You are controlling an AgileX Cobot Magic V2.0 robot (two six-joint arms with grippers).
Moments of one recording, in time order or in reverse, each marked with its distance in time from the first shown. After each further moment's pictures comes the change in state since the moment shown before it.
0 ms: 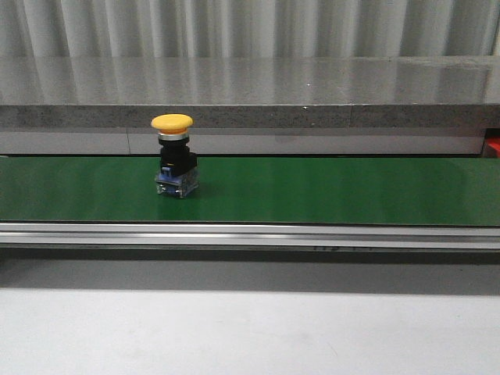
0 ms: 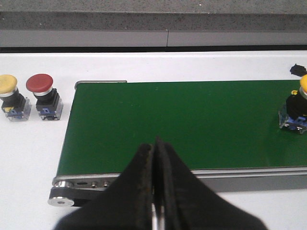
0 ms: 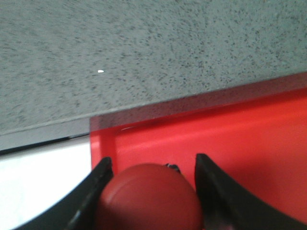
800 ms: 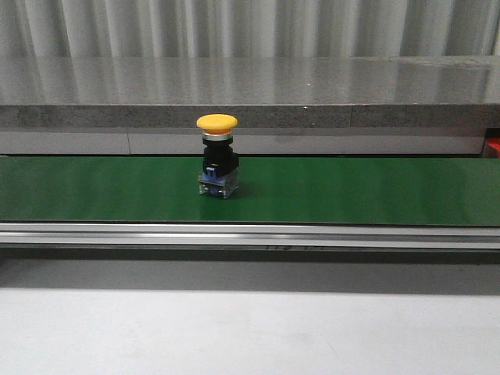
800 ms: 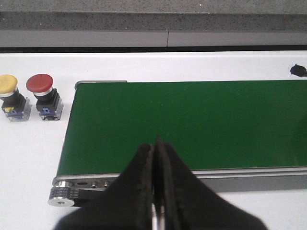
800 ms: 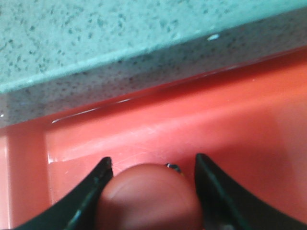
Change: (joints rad) left arm 0.000 0.000 0.000 0.000 0.000 0.000; right arm -0.019 0.290 -0.139 0.000 -0.023 0.002
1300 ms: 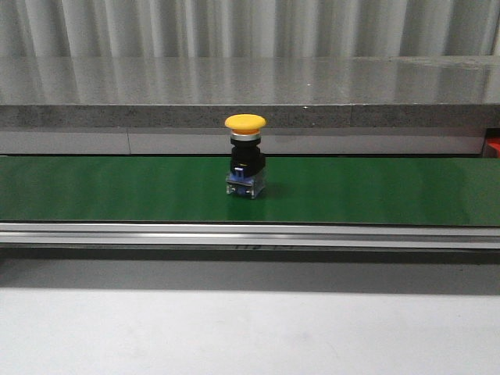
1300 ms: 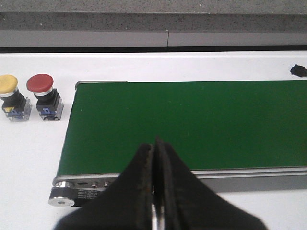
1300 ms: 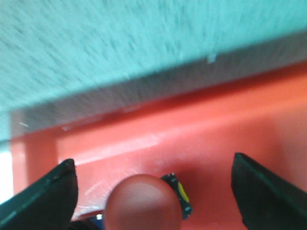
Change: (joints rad) left arm 0.000 0.000 0.000 0.000 0.000 0.000; right arm -0.003 -0.043 -0.008 0.000 0.009 0.000
